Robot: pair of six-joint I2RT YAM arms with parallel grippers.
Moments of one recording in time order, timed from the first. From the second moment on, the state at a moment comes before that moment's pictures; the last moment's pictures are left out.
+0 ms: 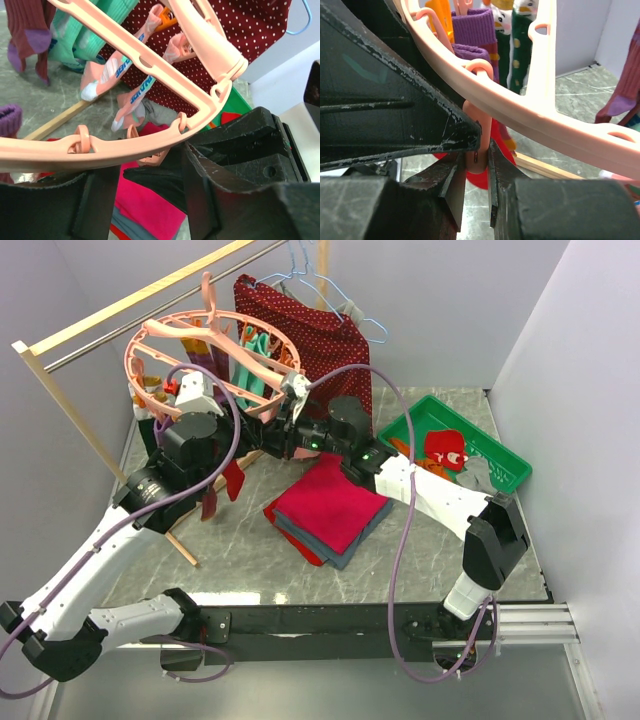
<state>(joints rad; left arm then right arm) -0.69 1.06 1.34 -0.52 -0.48 -0.62 0.80 1.65 1.38 0.34 -0.54 0.21</state>
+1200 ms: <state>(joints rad) -0.71 1.08 1.28 -0.40 -0.54 -0.54 0.56 1.35 1.13 -0.12 -0.23 0.09</state>
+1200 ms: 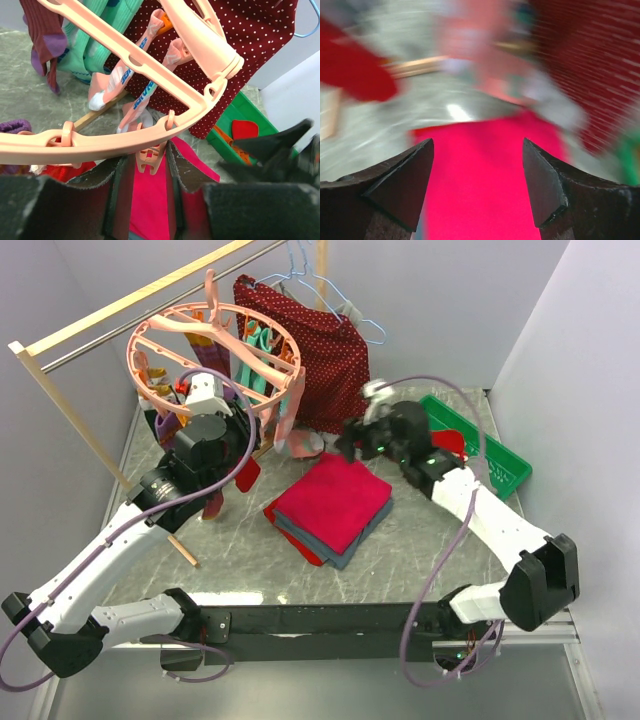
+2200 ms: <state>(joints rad) -0.71 1.07 1.28 -0.41 -0.53 -0.54 -0.16 1.97 1.40 -0.36 0.04 0.32</state>
